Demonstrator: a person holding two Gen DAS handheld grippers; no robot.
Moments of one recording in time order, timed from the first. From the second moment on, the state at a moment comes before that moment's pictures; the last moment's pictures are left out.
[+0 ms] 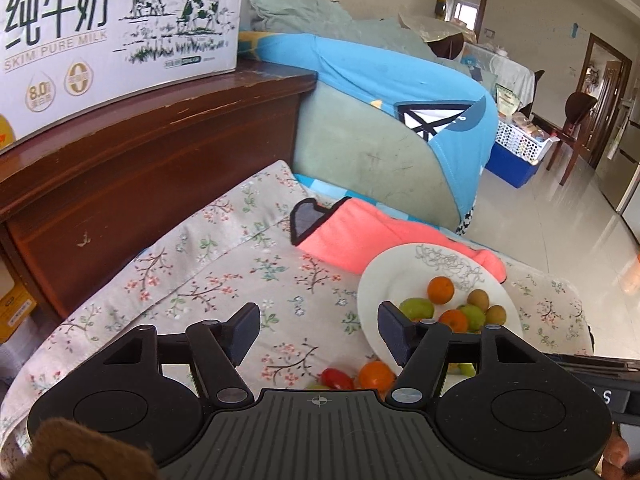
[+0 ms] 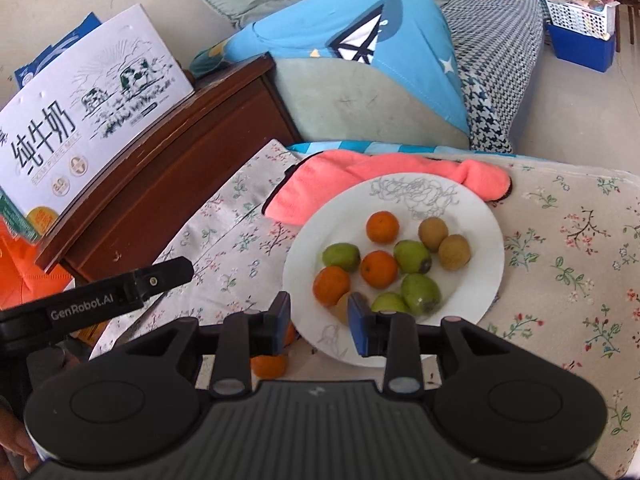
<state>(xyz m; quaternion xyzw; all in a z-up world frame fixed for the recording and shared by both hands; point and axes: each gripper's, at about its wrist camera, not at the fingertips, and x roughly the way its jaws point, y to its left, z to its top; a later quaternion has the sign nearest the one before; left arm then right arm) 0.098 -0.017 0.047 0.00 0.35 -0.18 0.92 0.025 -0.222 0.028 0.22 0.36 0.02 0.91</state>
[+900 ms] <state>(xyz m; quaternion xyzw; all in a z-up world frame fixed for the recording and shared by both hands) 0.114 0.012 0.004 -0.02 0.45 -0.12 0.89 0.051 -0.146 -0.018 0.15 0.43 0.05 0.89</state>
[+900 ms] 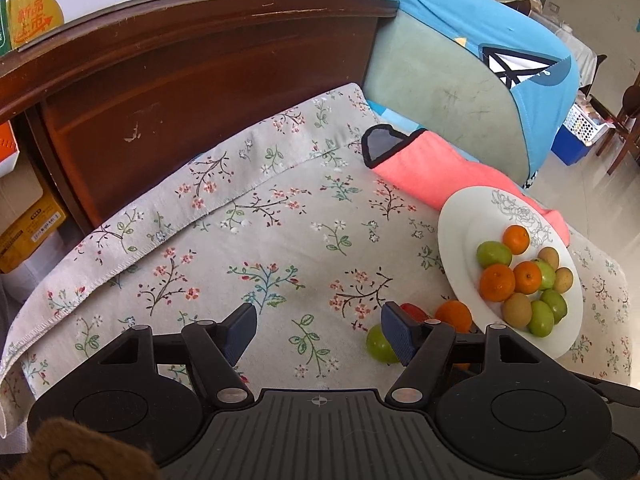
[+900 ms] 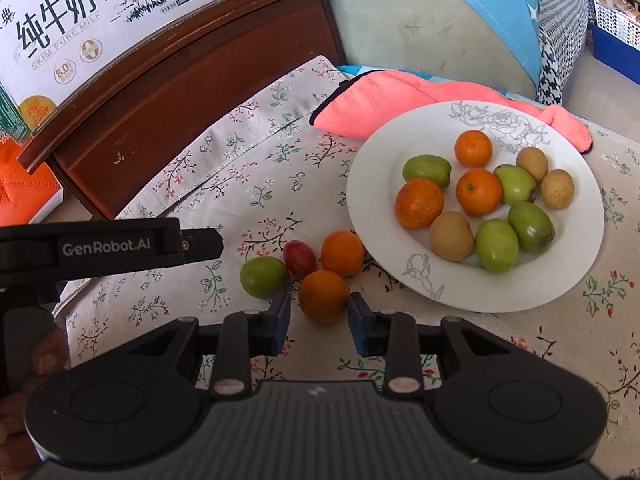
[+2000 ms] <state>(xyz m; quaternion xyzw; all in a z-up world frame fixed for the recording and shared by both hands) 0.105 -0.033 -0.032 0.06 0.44 -0.19 0.88 0.029 -0.171 -0.006 0.17 0.44 0.02 0.88</state>
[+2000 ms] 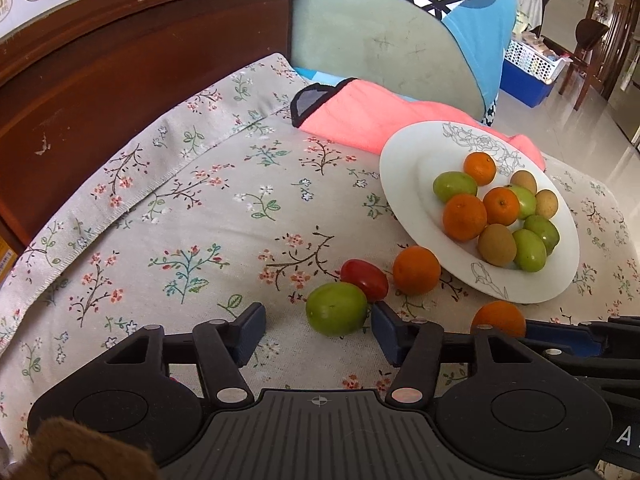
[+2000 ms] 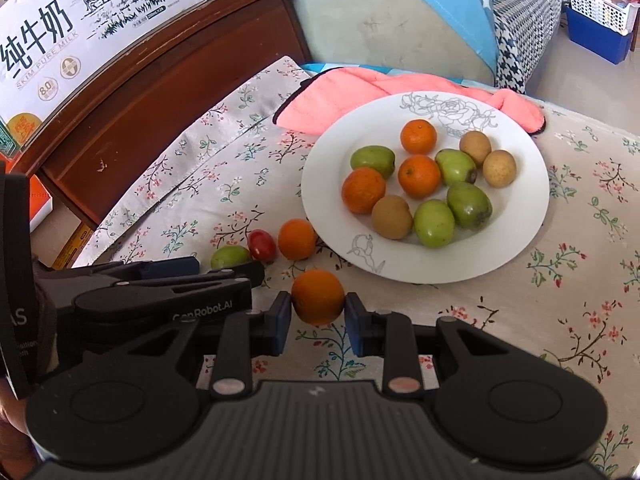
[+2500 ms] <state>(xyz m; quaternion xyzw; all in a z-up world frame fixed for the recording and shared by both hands) 0.097 -0.023 -0.017 0.04 0.42 -0.21 0.88 0.028 -0.177 -0.005 0.19 0.44 0.02 0.88</state>
